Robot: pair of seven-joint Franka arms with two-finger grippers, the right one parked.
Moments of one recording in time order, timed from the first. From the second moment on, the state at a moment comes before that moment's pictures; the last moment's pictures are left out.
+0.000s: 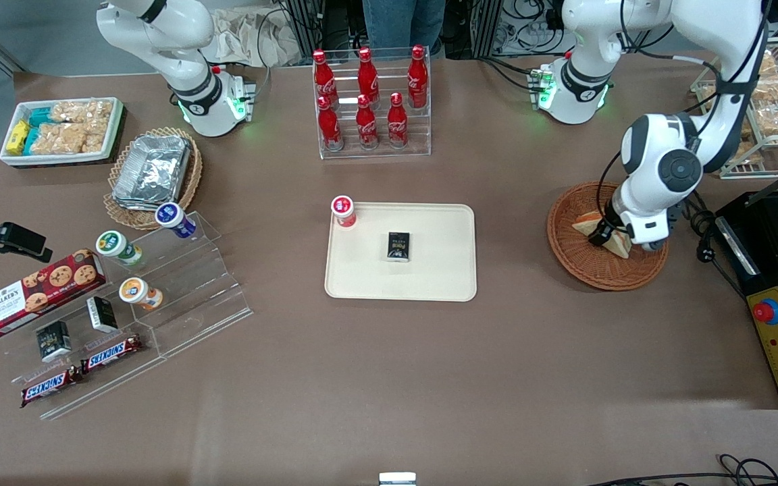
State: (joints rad) arm 0.06 0.11 -0.11 -2.52 0.12 2.47 -1.10
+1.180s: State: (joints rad) arm 0.00 -0.02 -0.29 -1.96 0.01 1.77 -0.89
